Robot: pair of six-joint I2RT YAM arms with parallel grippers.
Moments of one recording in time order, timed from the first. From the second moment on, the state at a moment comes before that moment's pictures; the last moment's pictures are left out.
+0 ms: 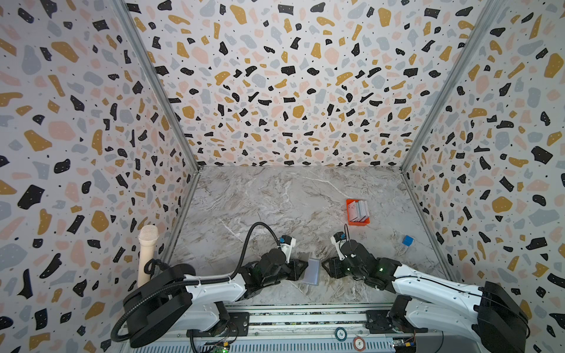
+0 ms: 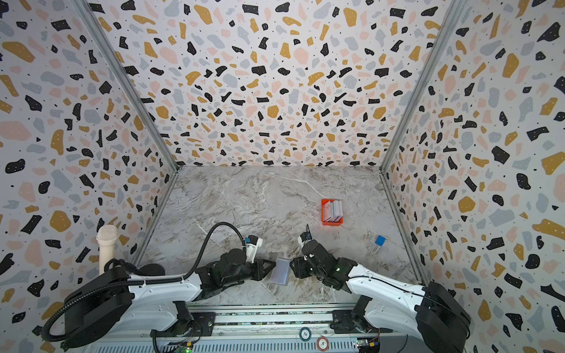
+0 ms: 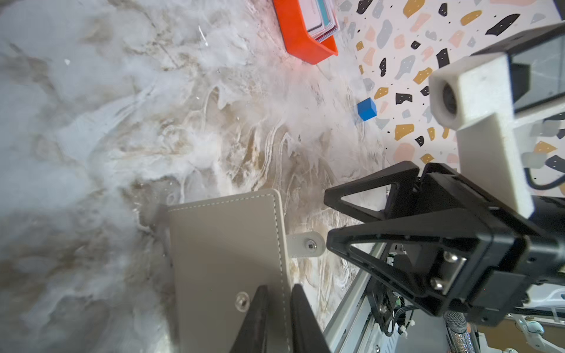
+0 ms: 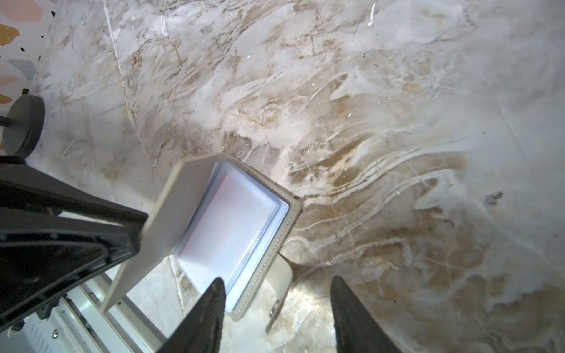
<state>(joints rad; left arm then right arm) -0.99 1.26 0.33 0.41 0.13 -0.86 0.90 1.06 0.46 -0.23 -0.02 0.61</state>
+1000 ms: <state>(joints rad) -1.00 1.37 0.32 0.38 0.17 -0.82 0.97 1.20 0.41 -0.03 -0.15 0.73</state>
